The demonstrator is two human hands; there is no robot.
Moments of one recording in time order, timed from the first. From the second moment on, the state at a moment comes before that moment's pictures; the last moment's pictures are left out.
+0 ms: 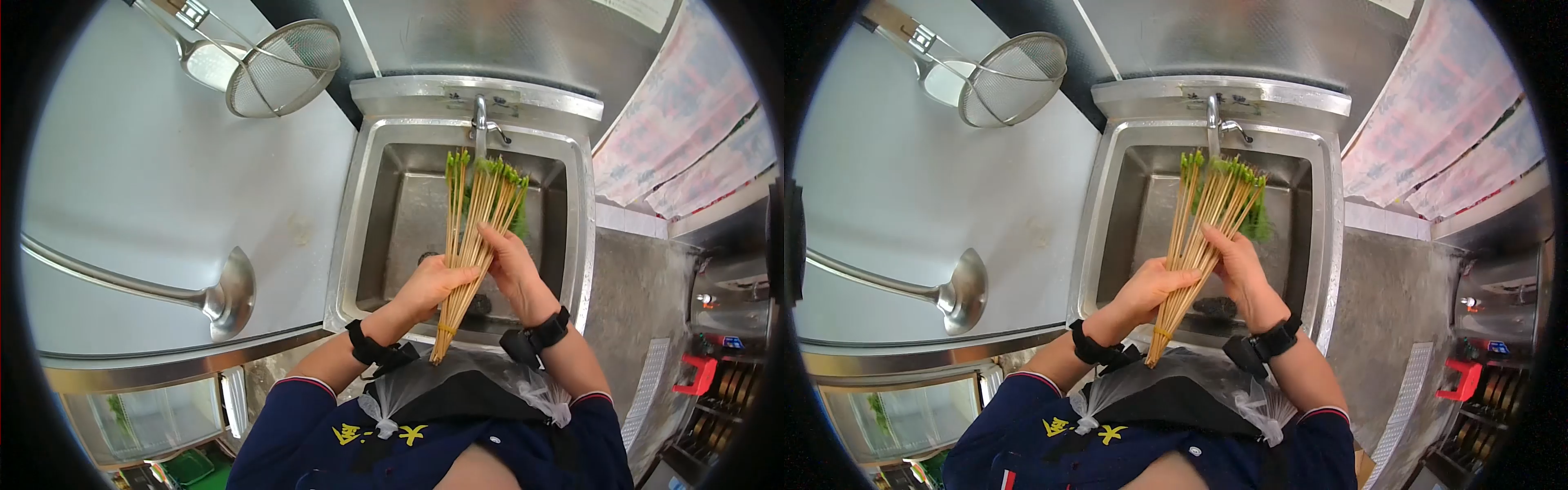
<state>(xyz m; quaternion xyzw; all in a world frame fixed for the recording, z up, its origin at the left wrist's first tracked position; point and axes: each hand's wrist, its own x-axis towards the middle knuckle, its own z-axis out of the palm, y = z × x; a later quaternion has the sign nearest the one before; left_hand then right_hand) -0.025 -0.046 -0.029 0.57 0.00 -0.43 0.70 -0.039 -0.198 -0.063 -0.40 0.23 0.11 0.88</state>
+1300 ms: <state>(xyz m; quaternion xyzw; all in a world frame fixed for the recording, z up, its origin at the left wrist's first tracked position) -0.031 -0.042 -0.034 0.53 0.02 -0.39 0.75 -0.009 -0.202 -0.063 -0.39 0.17 0.20 0.88</state>
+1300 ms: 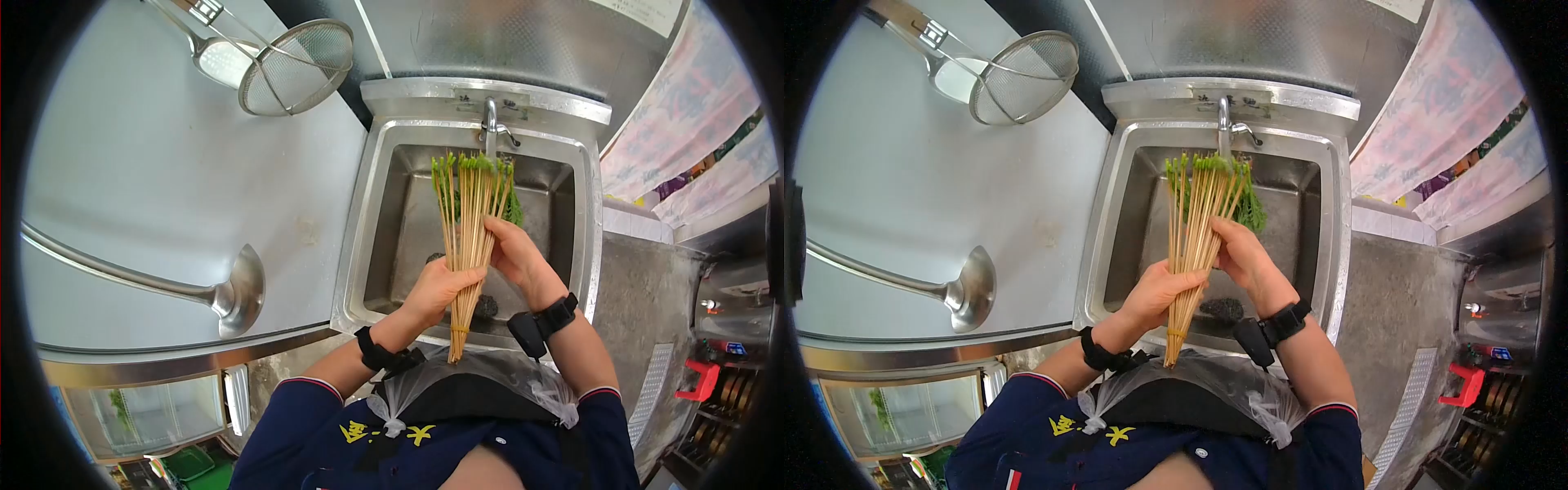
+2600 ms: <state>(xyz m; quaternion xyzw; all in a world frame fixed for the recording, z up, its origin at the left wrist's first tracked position) 0.017 -0.022 0.003 0.56 0.07 -0.41 0.72 -0.068 -0.286 -0.074 -0.49 0.26 0.15 0.82</state>
